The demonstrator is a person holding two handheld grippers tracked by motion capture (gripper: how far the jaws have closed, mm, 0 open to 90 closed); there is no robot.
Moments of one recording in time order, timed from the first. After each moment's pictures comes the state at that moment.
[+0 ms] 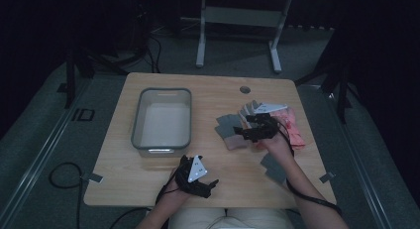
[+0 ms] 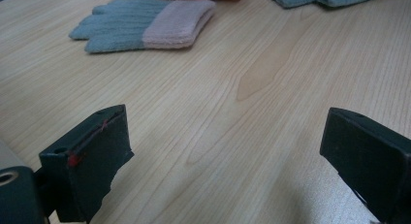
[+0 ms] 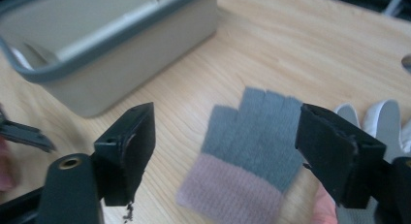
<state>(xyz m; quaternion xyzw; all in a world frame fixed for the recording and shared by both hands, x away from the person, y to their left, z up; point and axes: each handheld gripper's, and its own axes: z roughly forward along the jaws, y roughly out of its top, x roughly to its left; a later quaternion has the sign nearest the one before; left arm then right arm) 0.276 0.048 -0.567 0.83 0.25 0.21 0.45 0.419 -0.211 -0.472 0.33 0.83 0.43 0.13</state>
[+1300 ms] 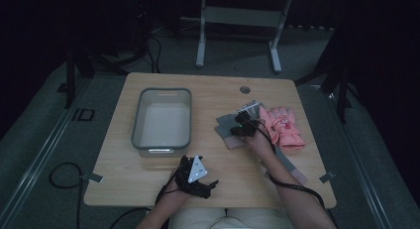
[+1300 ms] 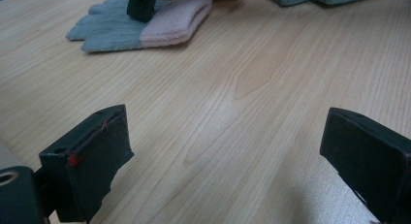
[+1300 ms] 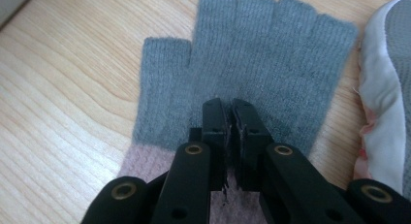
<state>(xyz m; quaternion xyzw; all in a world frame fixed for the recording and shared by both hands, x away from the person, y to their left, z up) 0.276 0.049 -0.567 0.83 0.25 0.21 0.45 0.468 -0.170 -0.534 0.44 0.85 0.27 0.11</state>
